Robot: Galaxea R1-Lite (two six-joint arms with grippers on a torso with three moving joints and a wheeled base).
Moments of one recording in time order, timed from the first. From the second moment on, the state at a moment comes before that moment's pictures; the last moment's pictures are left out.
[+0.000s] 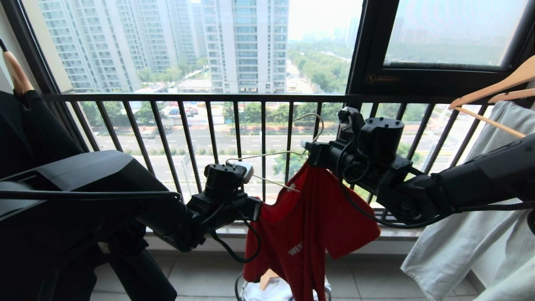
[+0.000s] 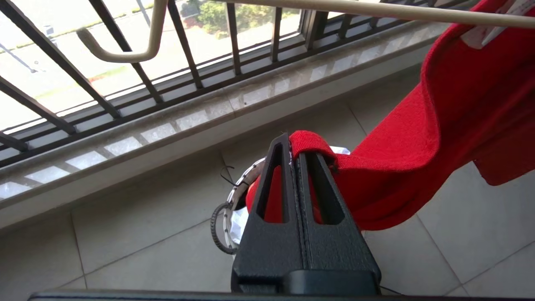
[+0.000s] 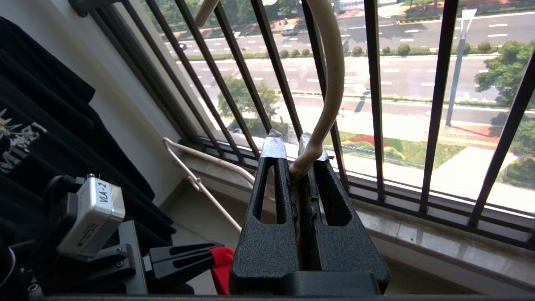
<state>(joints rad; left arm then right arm) -0.54 2.17 -1.06 -0.71 0.01 -0.05 0.45 2.05 -1.16 -0.89 0.09 0.29</state>
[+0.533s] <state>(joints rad) -0.60 2.15 -1.02 -0.74 0.01 -0.06 0.47 2.04 -1.17 -0.89 0.09 0.46</state>
